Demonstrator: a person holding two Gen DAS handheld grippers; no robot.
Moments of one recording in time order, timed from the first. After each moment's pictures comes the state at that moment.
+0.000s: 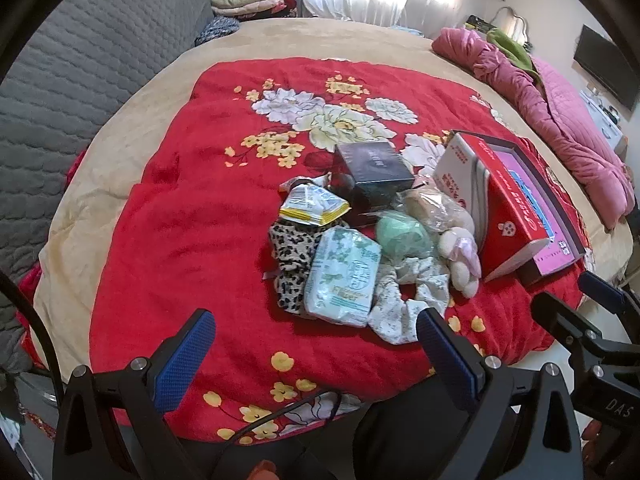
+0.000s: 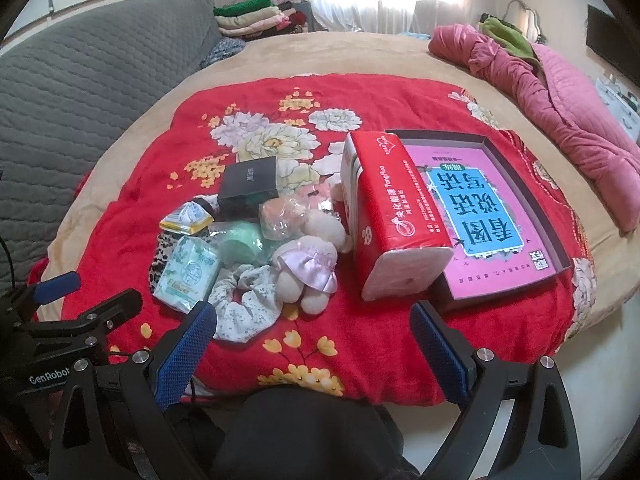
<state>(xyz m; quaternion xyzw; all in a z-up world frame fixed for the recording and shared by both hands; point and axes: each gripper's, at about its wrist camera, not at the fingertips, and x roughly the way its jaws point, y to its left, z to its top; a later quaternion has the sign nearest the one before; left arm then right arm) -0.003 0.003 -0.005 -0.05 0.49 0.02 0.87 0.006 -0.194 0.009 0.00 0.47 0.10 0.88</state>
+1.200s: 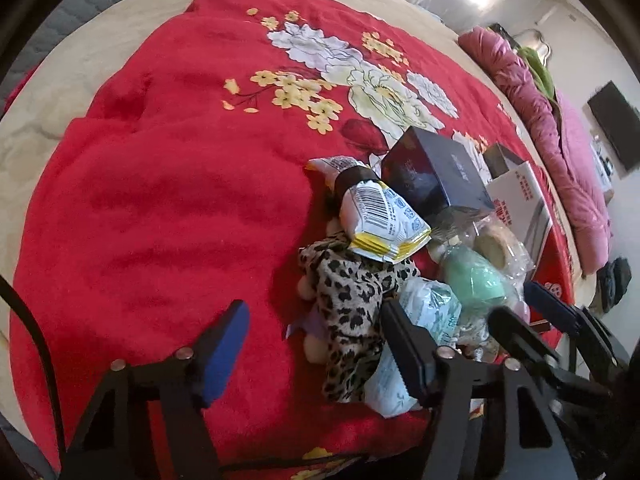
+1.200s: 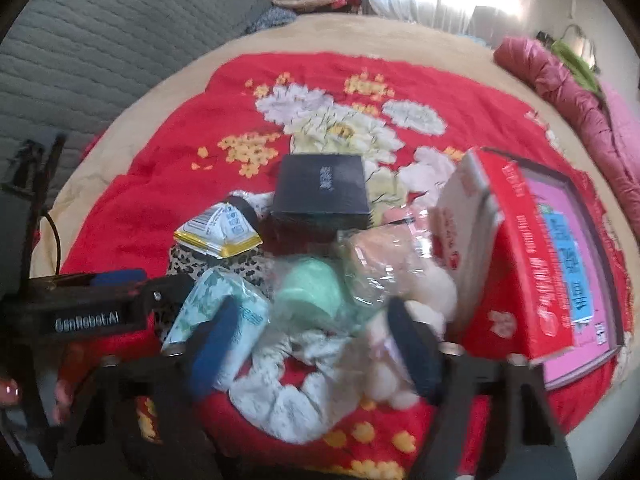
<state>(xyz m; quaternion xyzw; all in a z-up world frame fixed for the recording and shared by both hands) 0.091 0.071 -0.090 -0.18 0.56 -0.04 0.81 0.092 -0.097 -0.051 -0.06 0.50 0.16 0.85</state>
